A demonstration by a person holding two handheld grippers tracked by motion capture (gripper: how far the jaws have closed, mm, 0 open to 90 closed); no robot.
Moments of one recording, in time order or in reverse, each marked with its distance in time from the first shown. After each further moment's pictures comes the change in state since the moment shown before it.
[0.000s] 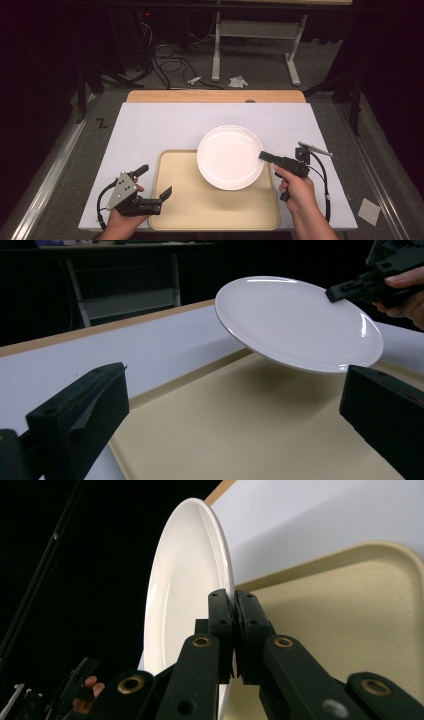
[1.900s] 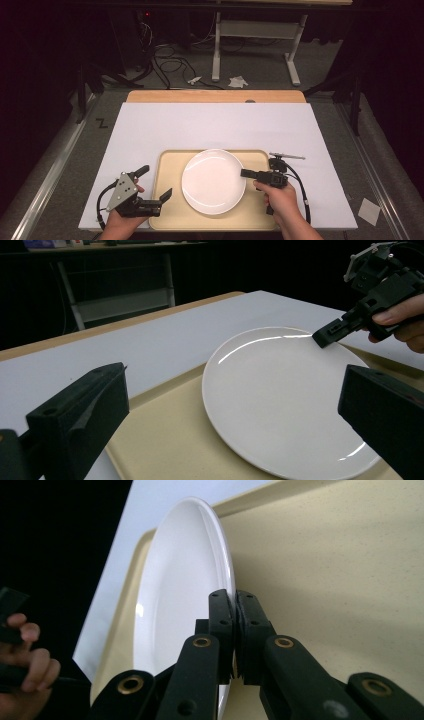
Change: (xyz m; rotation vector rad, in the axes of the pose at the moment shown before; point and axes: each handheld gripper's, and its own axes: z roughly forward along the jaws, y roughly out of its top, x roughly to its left) left arm -0.001 0.001 -0.002 0.007 -0.024 0.025; right arm 0.016 -0.043 0.041 0.203 -0.151 -0.162
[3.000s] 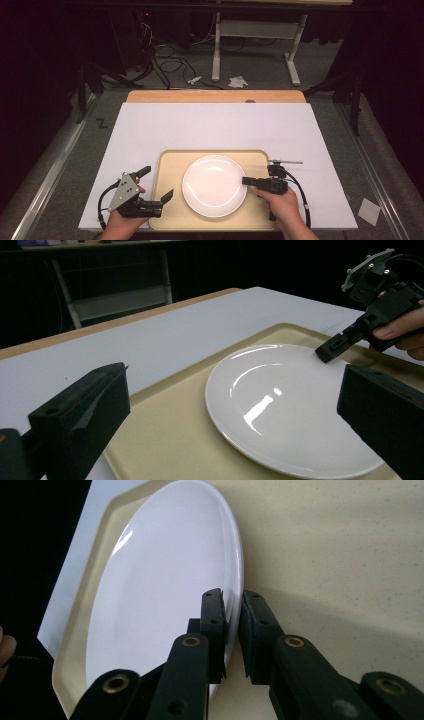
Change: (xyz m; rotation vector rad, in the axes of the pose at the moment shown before) left arm -0.002 0.000 0.001 0.014 -0.010 0.011; right arm -0.013 -0.015 0.005 0.058 -0.067 -0.038
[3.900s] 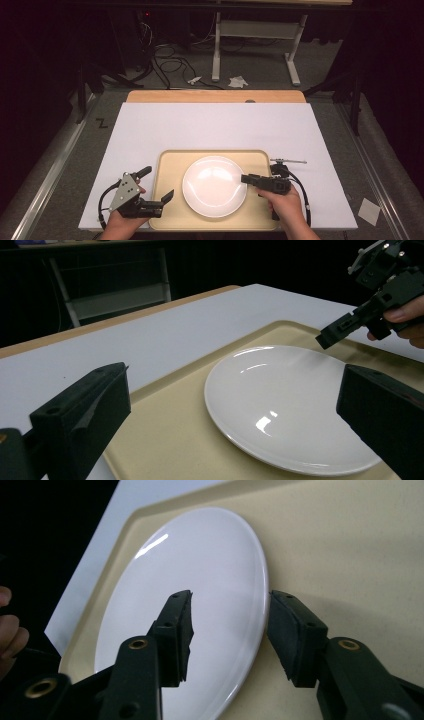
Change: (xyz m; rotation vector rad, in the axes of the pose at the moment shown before) left arm -0.001 0.000 0.001 0.010 -0.005 0.007; right arm 0.004 0.002 -0.012 -0.064 0.044 -0.091
